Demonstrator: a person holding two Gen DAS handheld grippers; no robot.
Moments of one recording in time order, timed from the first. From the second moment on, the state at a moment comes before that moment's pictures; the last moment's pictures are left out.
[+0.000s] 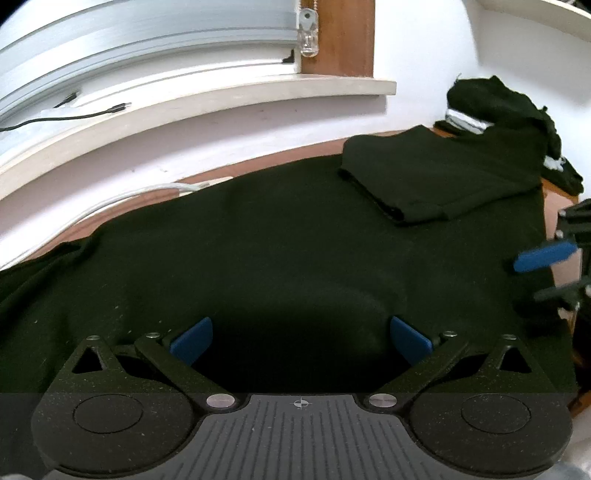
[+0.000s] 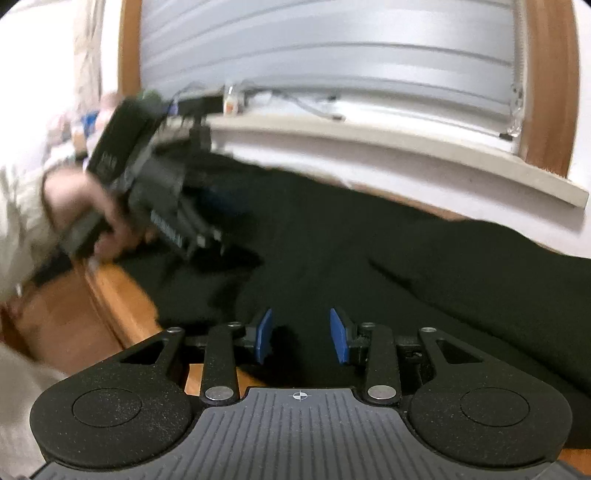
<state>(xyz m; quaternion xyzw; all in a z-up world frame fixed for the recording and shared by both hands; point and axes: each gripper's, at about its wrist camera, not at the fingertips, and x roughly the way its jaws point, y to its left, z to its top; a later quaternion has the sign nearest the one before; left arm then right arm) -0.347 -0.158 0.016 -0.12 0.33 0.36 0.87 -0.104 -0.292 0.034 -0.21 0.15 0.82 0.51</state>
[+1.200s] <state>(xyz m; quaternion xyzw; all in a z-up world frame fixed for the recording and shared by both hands) -0.259 -0.042 0.041 -0.40 0.18 0.28 0.85 -0.066 -0.232 0.042 -0.20 0.09 0.76 0.61</state>
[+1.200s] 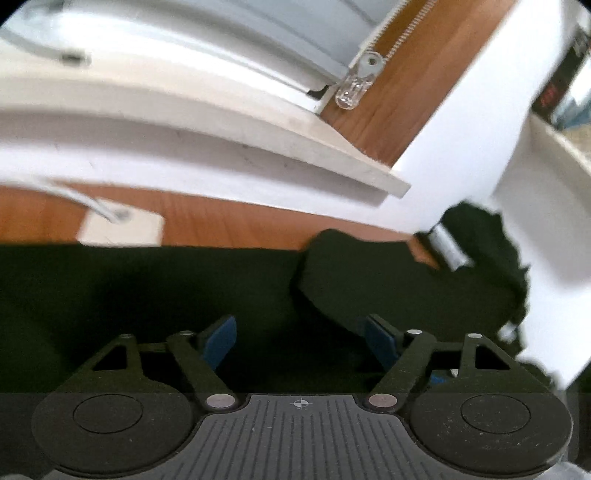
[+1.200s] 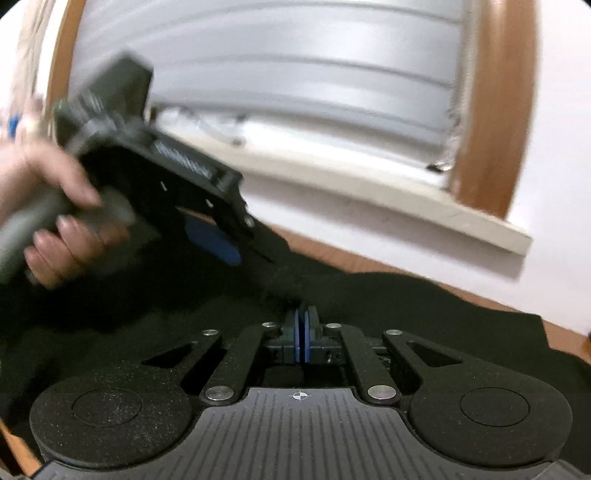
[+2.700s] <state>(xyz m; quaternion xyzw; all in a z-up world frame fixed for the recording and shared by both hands) -0.352 -0.073 0.190 -0.27 0.11 0.32 0.90 -0.174 -0.254 0.135 -0.05 0.00 0.87 0.50</state>
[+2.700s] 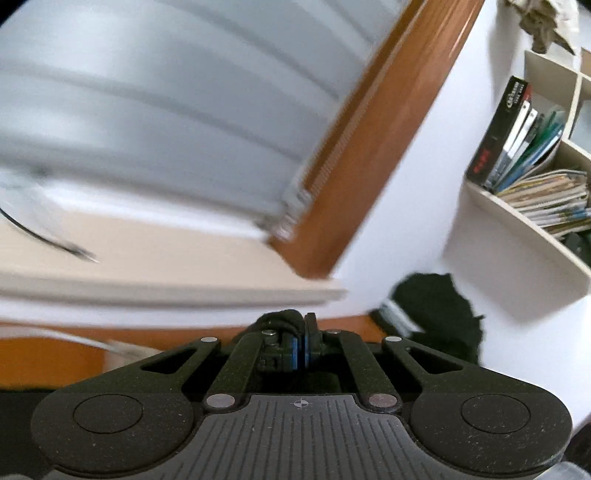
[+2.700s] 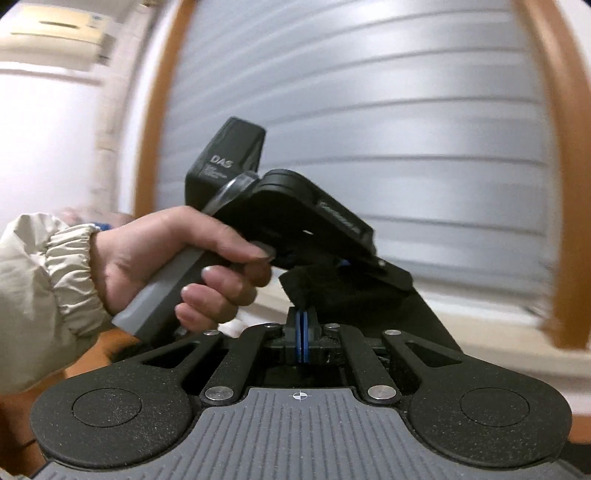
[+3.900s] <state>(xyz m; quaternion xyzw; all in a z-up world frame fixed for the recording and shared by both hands) -0.572 -0.065 0.082 -0.23 0.24 0.54 0.77 -0.316 -0.171 0.038 -0.25 0.13 0.89 0.36</state>
